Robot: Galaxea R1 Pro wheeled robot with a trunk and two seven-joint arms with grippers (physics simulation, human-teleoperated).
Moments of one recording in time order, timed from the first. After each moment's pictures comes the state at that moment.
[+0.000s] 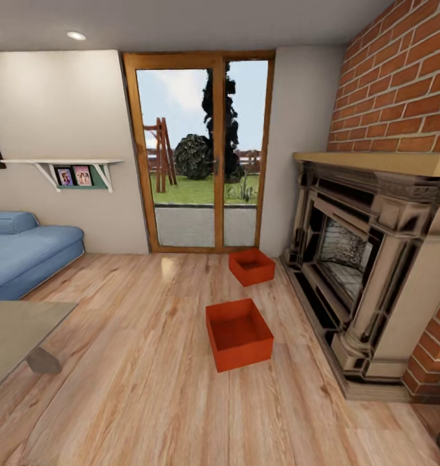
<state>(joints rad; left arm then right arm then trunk) 0.00 0.00 0.01 -0.08 0.39 -0.12 0.01 -0.17 -0.04 0.48 0.03 -0.17 -0.13 0.07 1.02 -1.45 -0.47</state>
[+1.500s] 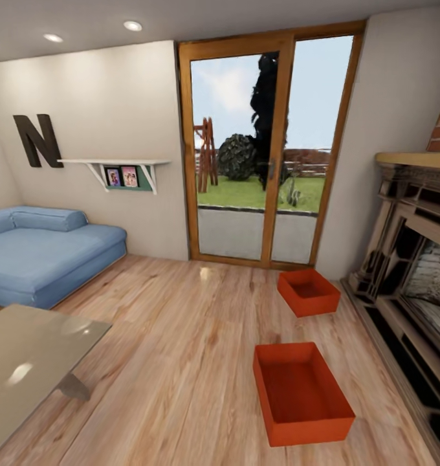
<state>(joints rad) 0.00 0.00 0.01 -0.08 0.39 -0.11 0.01 -0.17 -0.04 0.48 0.03 -0.17 -0.13 0.07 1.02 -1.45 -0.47</state>
